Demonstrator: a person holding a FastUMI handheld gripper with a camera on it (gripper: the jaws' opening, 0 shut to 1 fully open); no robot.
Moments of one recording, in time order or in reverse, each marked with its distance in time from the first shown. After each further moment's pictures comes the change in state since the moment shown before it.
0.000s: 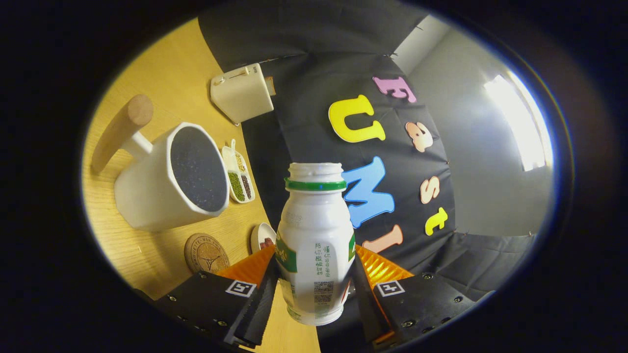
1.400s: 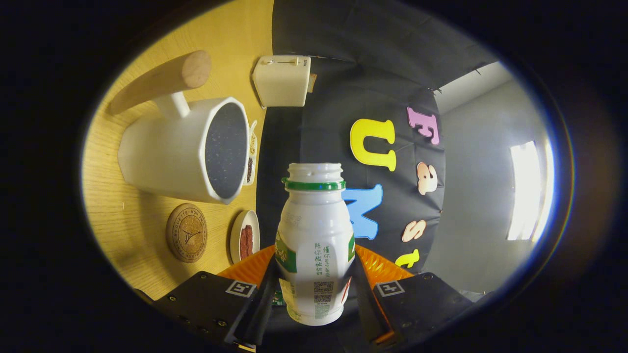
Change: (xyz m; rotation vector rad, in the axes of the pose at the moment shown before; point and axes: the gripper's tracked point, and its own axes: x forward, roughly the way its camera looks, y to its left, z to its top) arm -0.002 -0.009 0.017 -0.338 -0.022 -0.030
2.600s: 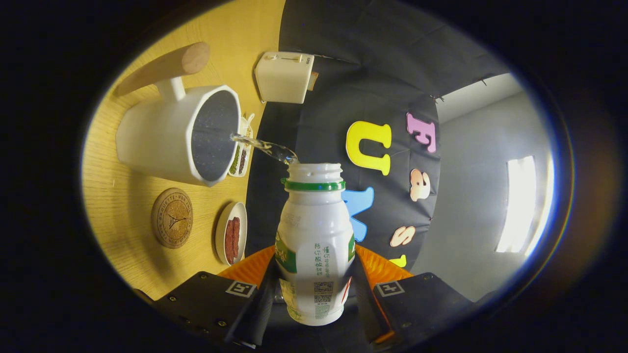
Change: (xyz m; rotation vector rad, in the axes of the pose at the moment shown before) arm 0.001 -0.020 -0.008 -0.074 0.000 -0.040
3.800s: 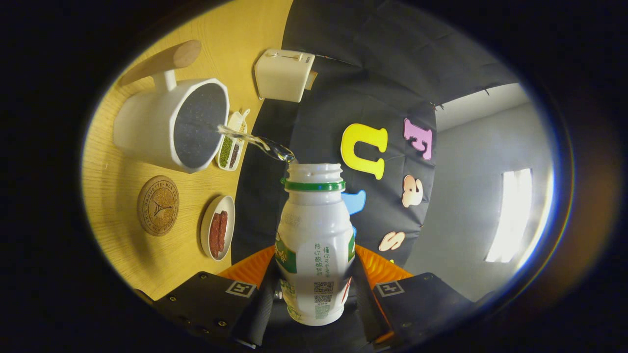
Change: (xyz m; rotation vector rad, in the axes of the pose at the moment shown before) arm 0.004 -0.024 -0.003 -0.062 -0.007 -0.032
